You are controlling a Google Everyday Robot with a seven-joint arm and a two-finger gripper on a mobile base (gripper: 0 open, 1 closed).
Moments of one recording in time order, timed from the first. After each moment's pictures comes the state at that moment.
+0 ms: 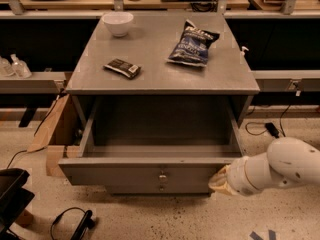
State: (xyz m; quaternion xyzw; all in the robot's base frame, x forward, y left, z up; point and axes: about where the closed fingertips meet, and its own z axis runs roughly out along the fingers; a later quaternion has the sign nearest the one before) arm 0.445 -0.181 0.608 -0.57 0.77 0.12 0.25
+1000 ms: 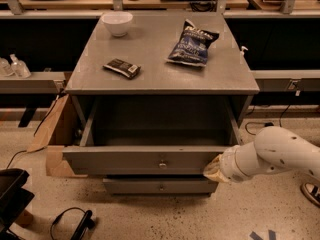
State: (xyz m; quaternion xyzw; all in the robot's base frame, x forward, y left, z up) arm 0.487 -0.174 0.604 -0.57 0.77 0.11 0.25
